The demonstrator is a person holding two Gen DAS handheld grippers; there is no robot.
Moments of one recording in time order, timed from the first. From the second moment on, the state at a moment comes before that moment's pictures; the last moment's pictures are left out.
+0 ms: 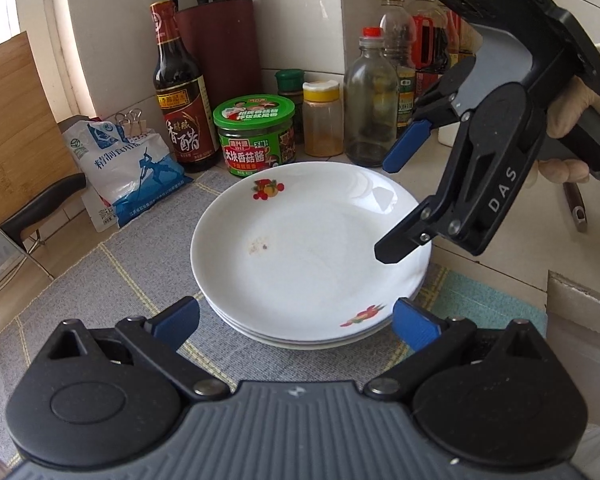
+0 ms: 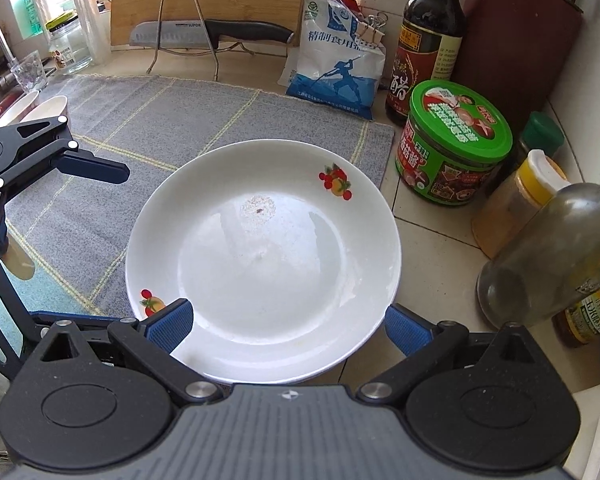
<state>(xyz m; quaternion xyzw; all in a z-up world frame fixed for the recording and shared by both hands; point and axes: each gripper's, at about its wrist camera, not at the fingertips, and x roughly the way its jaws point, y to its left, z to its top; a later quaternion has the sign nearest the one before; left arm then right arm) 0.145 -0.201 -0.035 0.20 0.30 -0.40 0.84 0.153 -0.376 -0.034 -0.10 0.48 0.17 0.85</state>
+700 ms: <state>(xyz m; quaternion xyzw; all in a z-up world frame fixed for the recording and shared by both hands) 0.138 -0.125 -0.008 0.12 0.29 -0.26 0.91 0.126 -0.308 -0.023 -0.12 0.37 0.14 0.91</state>
